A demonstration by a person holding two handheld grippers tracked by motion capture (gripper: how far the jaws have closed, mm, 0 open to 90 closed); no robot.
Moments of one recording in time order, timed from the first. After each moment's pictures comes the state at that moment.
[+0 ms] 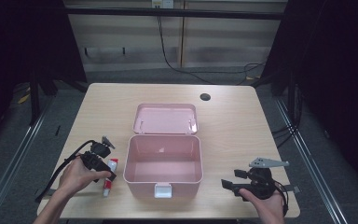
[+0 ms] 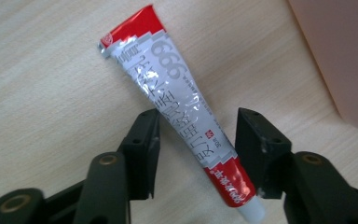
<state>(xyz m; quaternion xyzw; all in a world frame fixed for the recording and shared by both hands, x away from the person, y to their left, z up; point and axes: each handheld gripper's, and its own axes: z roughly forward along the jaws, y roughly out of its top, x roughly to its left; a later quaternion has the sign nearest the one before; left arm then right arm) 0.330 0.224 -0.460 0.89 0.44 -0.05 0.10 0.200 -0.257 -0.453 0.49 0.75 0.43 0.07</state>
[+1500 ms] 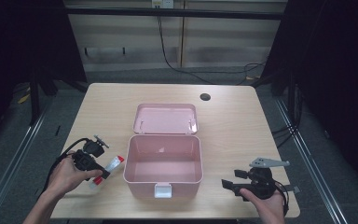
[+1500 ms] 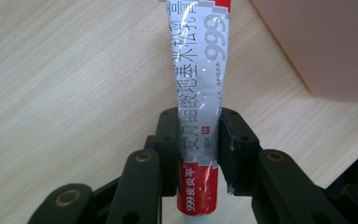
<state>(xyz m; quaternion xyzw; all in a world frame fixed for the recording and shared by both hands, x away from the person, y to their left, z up) 0.321 0.243 -0.431 0.91 0.40 -0.05 0.14 0.200 -0.258 -0.453 0.50 0.75 0.43 0.06</state>
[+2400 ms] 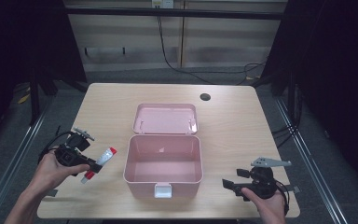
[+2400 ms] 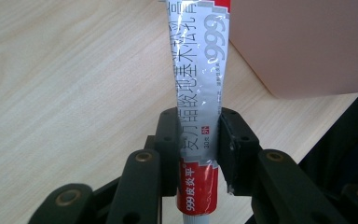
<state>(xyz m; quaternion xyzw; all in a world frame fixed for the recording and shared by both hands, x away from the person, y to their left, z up) 0.316 0.268 -0.394 0.90 0.38 -0.05 0.20 0.200 -0.260 -0.452 0.50 0.75 0.43 0.07</state>
